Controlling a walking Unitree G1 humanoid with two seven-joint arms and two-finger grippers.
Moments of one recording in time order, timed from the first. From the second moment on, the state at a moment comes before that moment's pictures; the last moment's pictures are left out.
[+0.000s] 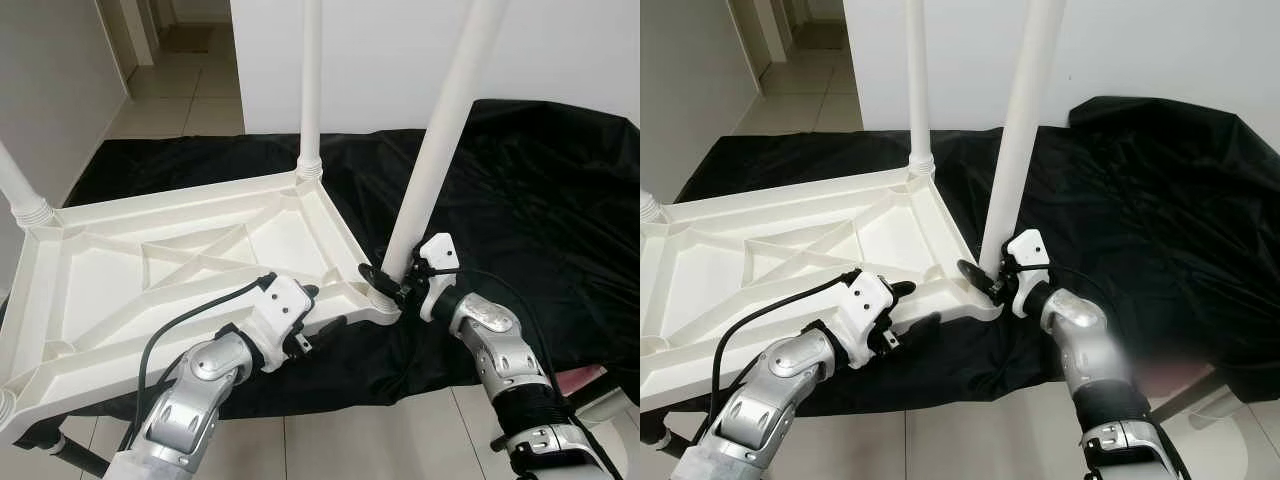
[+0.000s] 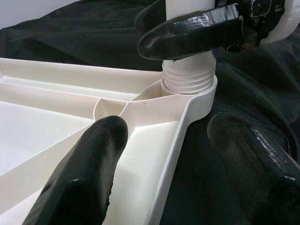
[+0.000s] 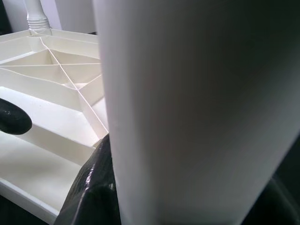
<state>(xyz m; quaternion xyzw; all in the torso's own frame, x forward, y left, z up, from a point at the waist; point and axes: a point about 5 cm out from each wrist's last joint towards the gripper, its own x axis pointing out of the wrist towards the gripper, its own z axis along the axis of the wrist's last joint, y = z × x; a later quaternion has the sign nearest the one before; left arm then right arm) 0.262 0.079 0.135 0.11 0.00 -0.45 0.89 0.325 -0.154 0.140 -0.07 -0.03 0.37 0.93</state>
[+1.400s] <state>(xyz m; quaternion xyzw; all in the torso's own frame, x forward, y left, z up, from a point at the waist) 0.259 0.076 0.132 0.10 0.00 -0.45 0.89 0.301 -0.114 0.146 0.02 -0.01 -0.01 1.00</state>
